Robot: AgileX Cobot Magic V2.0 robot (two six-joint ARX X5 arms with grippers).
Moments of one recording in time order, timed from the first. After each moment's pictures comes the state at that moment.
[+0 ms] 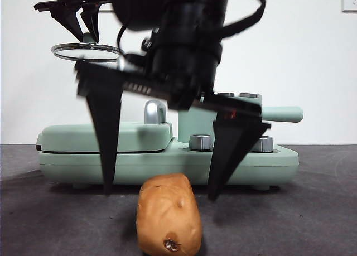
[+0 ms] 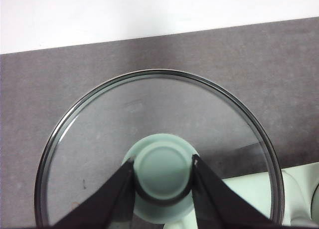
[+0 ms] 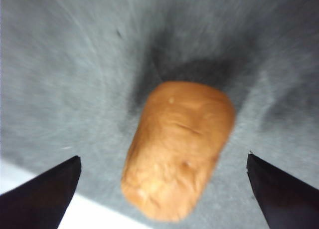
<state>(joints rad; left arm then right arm) -0.17 2.19 2.64 -1.18 0.01 -0.01 0.96 1.83 1.33 -0.94 -0.17 0.63</state>
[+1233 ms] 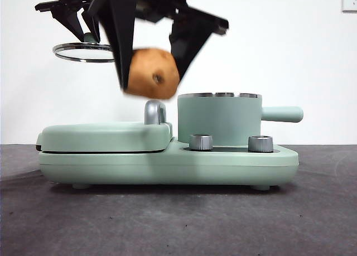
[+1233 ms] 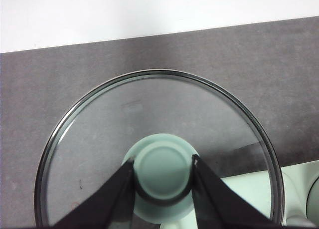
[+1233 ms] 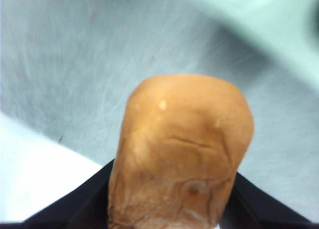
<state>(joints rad) -0.17 2.19 2.64 -1.19 0.02 -0.01 0.93 1.92 1.85 -1.34 -0.07 0.49</state>
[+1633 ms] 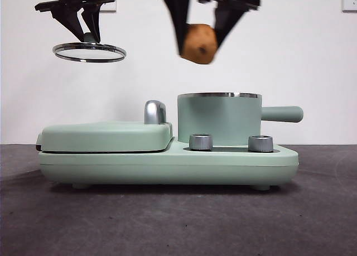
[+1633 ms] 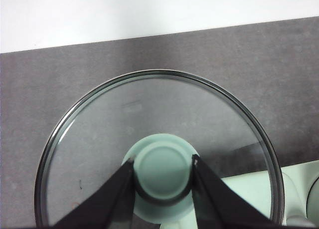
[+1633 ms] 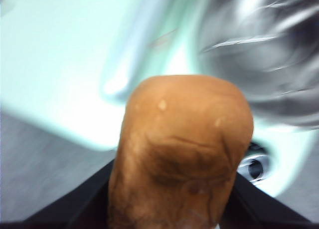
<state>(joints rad) -0.17 2.19 2.64 -1.19 0.02 -0.01 0.68 1.92 2.05 -1.34 0.03 0.39</state>
